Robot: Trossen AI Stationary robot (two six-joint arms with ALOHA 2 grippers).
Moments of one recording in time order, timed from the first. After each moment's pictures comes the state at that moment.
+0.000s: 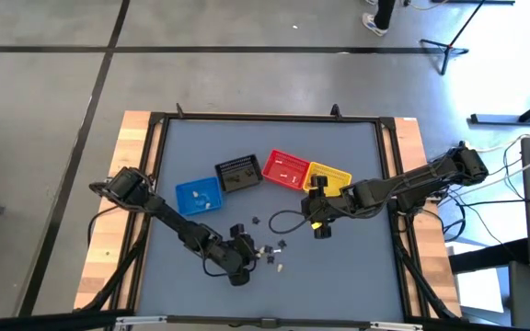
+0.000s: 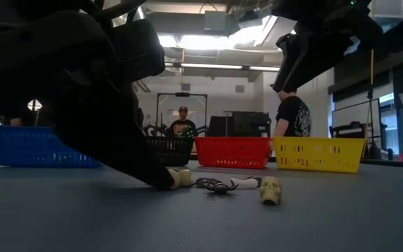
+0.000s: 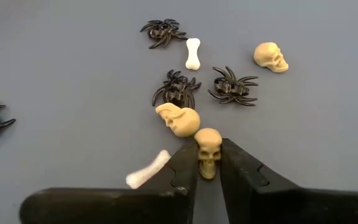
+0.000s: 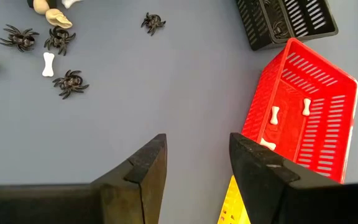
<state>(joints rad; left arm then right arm) -0.52 1.96 0.89 0.25 -0.40 -0.60 0.28 1.44 1.00 -0.57 0.32 0.02</state>
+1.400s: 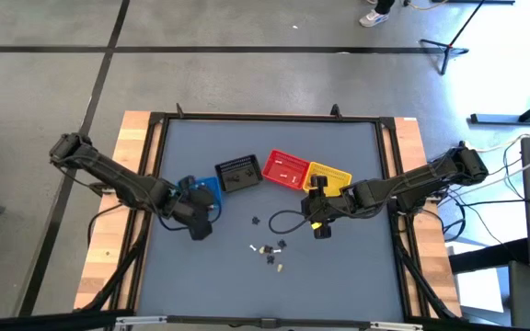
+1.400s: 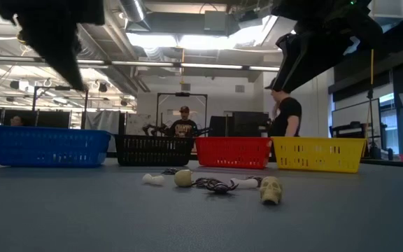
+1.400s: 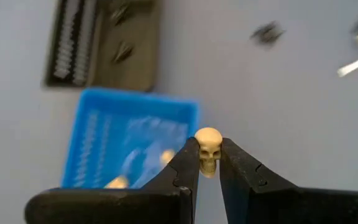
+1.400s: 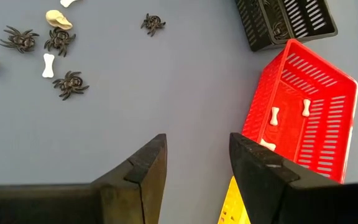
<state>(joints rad) -0.39 1.25 0.89 -0.89 -0.44 -0.73 0.28 1.44 1.00 -0.57 0.32 0.02</state>
